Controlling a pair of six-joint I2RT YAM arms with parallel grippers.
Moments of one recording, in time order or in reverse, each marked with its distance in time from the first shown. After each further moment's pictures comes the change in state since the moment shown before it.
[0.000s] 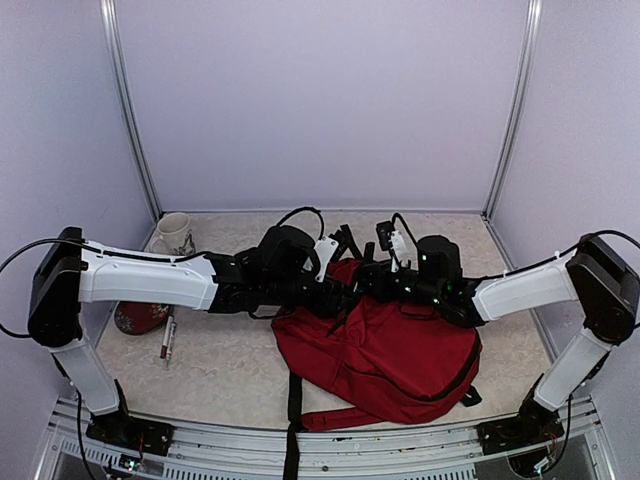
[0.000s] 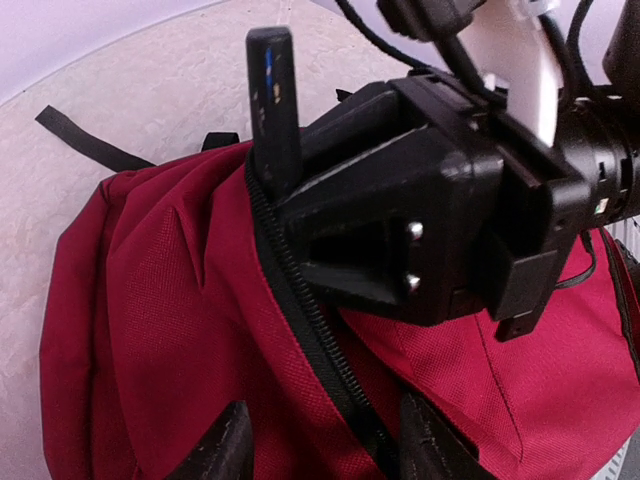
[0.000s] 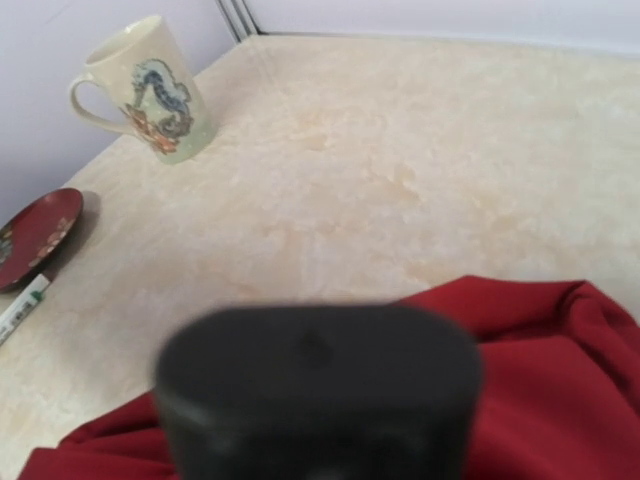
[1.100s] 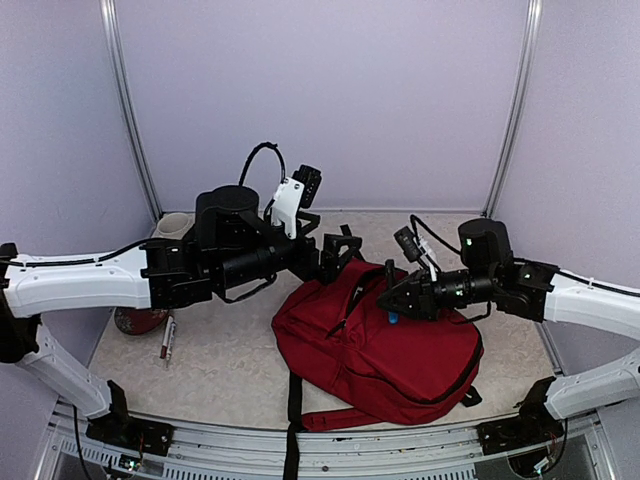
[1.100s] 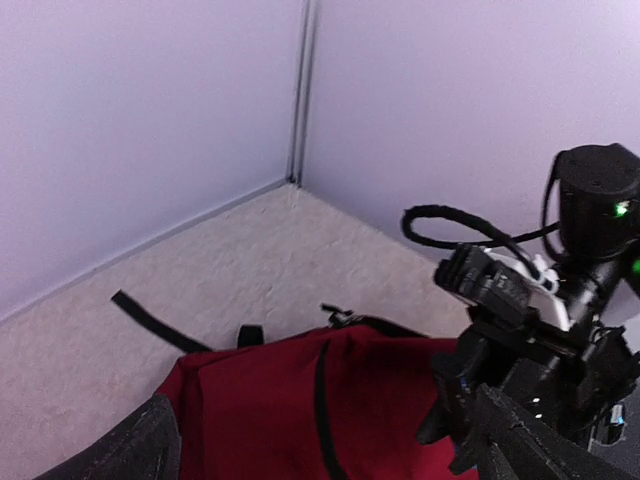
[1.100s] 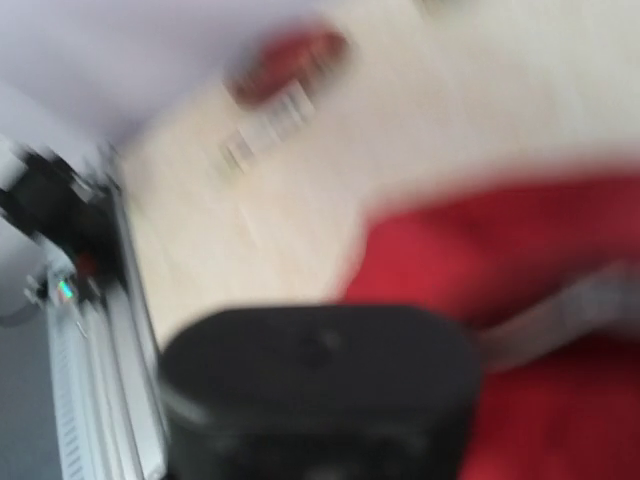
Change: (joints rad) left arm -0.098 -0.299 -0.013 0.136 -0.183 0.102; right arm 0.021 -0.492 0.047 -0.712 -0.384 -0.099
